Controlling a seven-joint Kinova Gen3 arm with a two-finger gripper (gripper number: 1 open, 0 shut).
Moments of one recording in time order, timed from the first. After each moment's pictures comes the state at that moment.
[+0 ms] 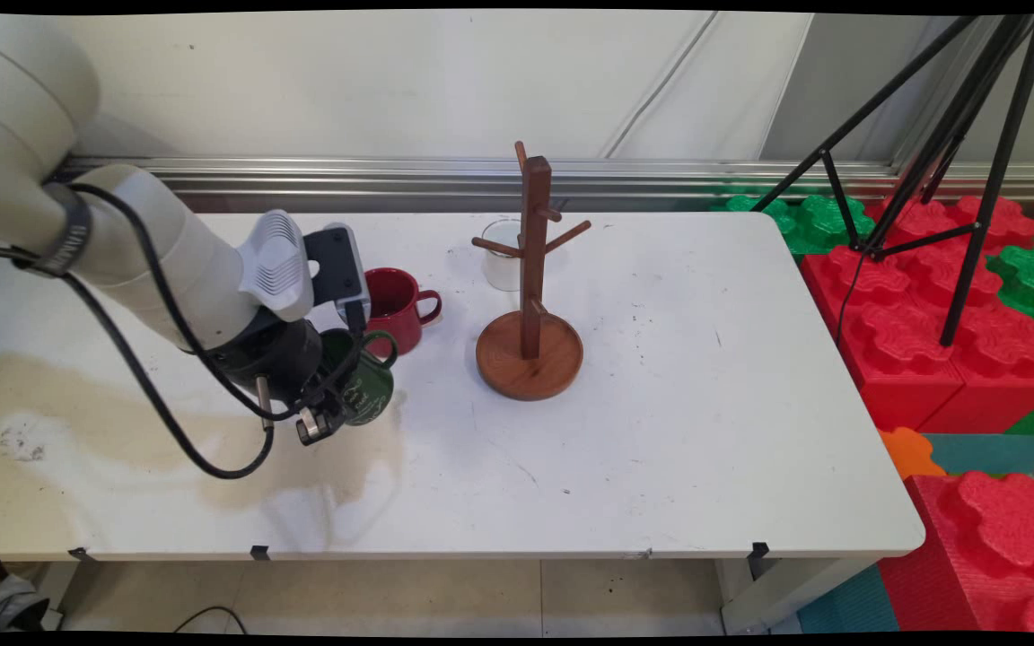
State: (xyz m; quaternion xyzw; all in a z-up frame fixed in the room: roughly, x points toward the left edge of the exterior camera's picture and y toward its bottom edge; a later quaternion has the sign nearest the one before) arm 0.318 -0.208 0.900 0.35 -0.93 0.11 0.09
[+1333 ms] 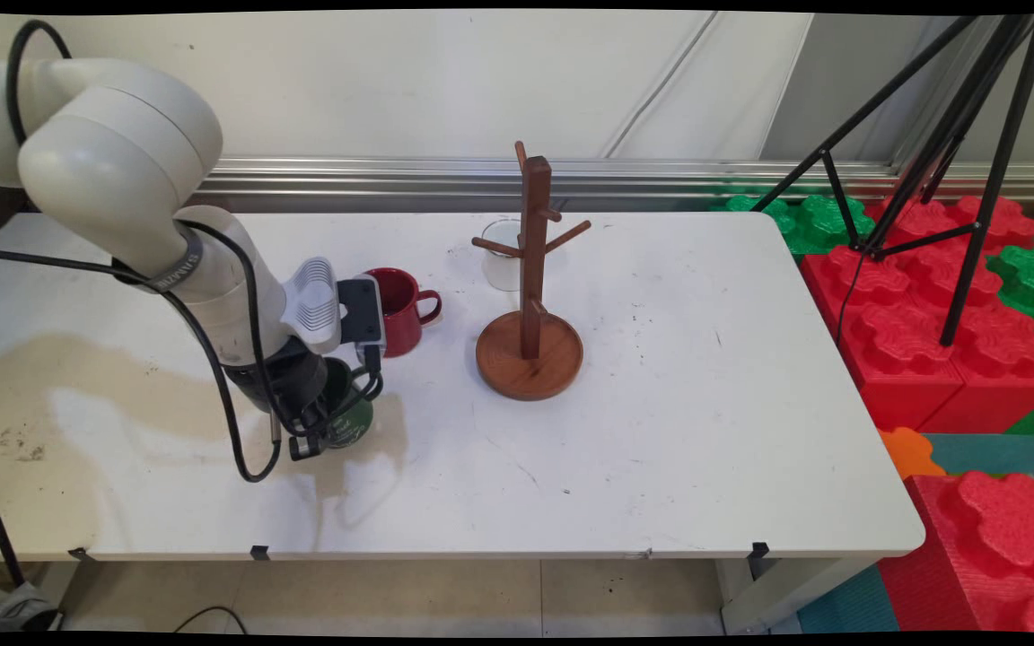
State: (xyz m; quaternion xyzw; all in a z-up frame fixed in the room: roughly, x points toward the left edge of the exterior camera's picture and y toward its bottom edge) arm 0.325 -0.241 0.846 0.32 -0.95 0.06 0.01
